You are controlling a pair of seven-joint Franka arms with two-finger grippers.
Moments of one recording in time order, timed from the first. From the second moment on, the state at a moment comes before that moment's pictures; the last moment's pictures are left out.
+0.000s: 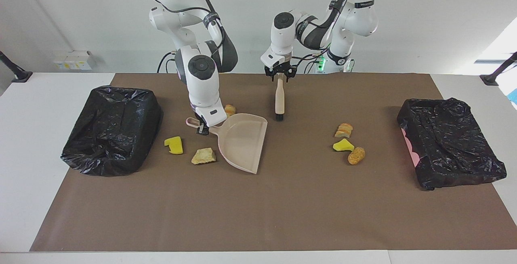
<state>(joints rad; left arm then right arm) -0.84 -0.17 -0.13 -2.48 -0.13 2.19 -0.70 0.32 0.23 0.01 -1.87 -0.10 1.98 -0.97</state>
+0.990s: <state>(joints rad) -0.64 -0.29 -0.10 -2.40 -0.13 1.98 -0.52 0.32 0.23 0.01 -1.87 -0.10 1.98 -0.97</state>
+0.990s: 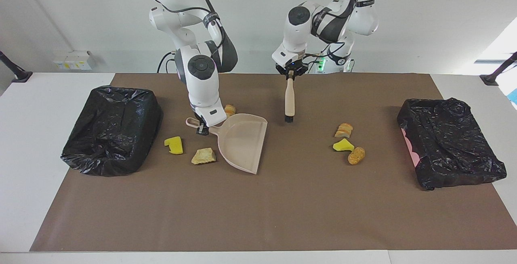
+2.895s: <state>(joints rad) 0.02 0.02 -0.13 -2.21 0.14 2.05 0.08 0.47 0.18 0.02 -2.05 -0.14 2.14 -0.87</state>
